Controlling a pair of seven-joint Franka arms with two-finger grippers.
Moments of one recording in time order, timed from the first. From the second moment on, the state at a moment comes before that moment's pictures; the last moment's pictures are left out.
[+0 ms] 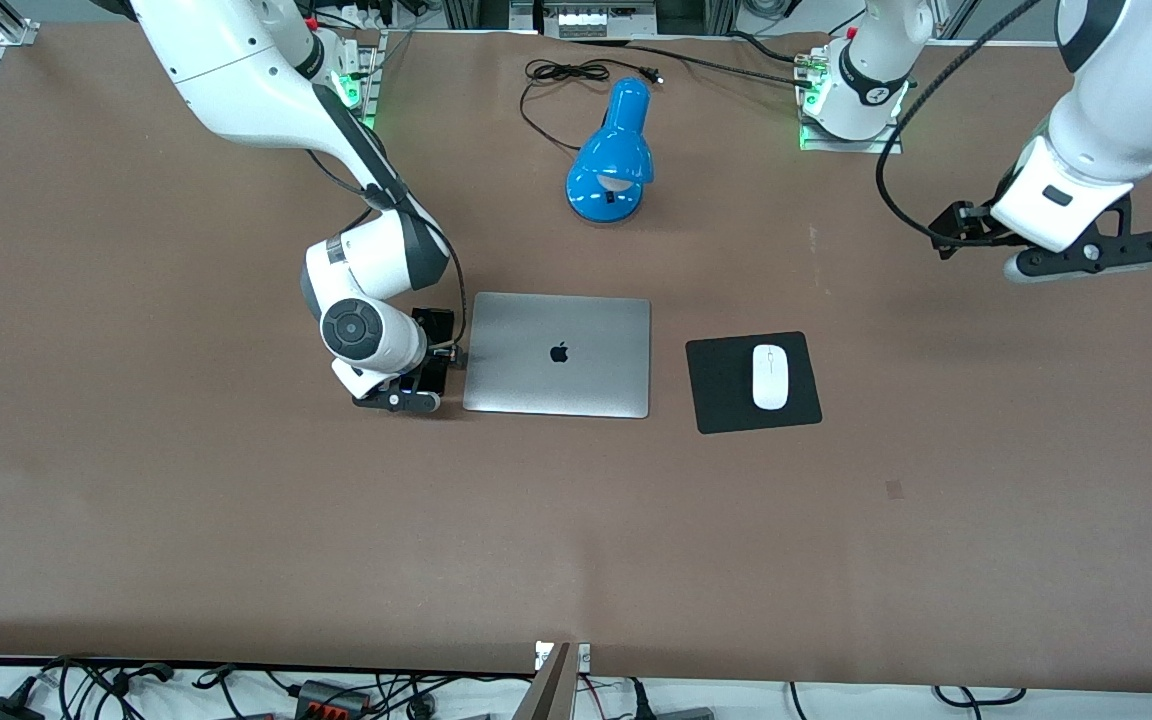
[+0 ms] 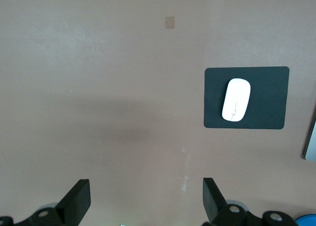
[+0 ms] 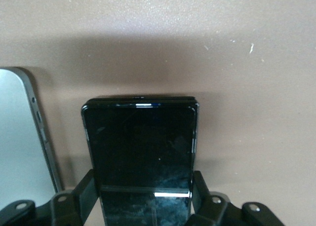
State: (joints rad) left arm 0.17 -0.05 -0.33 -1.79 0.11 1.63 -0.28; right arm 0.38 0.65 0.07 -1.80 0.05 2.24 0.47
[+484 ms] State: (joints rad) left arm 0.21 -0.03 -0.33 -1.77 0.11 1.65 -0.28; right arm 0.38 0.52 0.05 -1.68 0.02 2.09 0.44
